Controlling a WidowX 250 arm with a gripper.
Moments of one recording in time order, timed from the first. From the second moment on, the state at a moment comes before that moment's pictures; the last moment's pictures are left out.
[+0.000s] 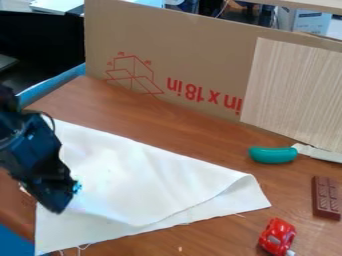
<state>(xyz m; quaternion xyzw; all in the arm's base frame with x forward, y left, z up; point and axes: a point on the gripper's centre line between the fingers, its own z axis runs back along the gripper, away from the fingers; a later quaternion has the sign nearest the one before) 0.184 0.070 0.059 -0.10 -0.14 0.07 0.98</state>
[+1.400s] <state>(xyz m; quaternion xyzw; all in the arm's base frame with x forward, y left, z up) 0.349 0.124 0.142 -0.15 -0.18 0.25 0.94</state>
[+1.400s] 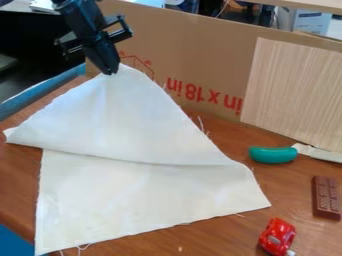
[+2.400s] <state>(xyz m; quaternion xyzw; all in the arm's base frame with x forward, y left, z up) 0.430 0.105 0.168 -0.16 -0.22 0.28 0.92</state>
